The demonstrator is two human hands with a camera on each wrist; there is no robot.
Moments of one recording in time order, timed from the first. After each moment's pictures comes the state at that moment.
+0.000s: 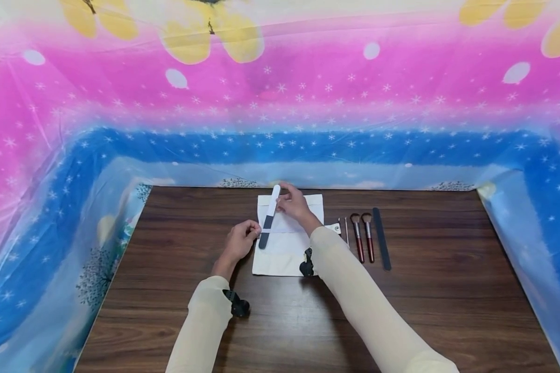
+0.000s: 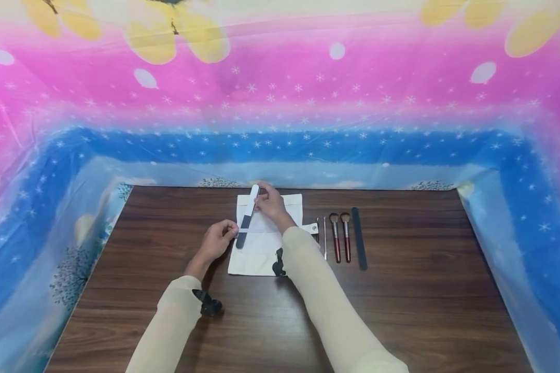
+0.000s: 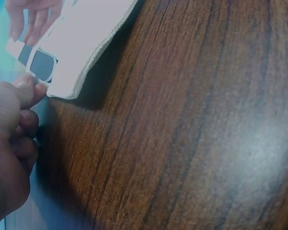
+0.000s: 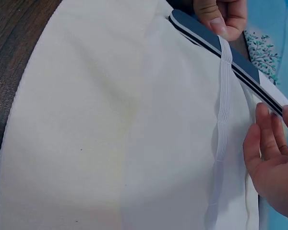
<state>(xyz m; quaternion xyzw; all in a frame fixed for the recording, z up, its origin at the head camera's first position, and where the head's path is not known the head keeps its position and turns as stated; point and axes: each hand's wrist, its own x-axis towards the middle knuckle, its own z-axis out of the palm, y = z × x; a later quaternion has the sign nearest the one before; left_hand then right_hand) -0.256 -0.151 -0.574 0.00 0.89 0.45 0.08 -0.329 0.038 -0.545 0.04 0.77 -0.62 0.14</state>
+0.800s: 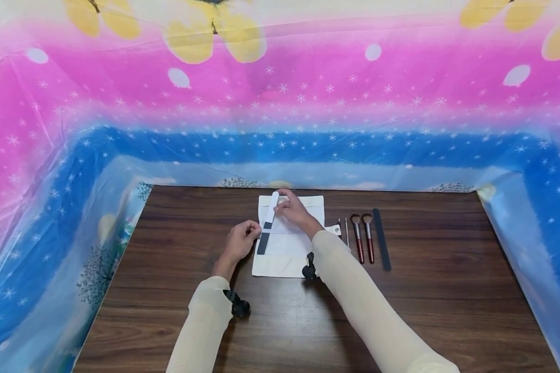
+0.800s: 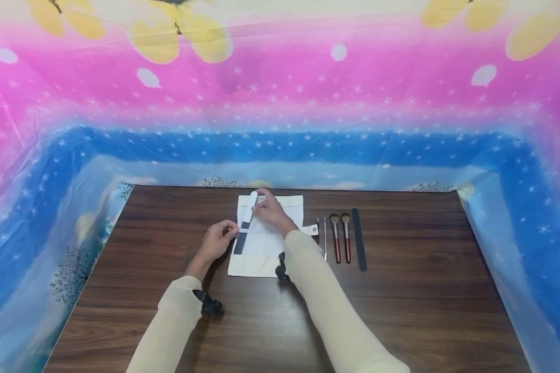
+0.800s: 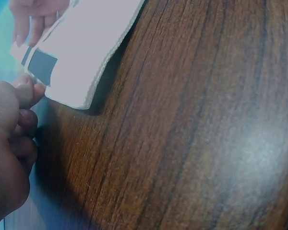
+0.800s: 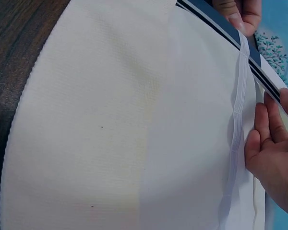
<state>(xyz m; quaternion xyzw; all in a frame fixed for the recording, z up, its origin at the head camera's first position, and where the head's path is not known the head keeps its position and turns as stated) -0.253 -0.151 -0.575 -0.01 0.89 0.45 0.07 -0.320 0.039 -0.553 -0.03 0.77 -0.61 0.18</state>
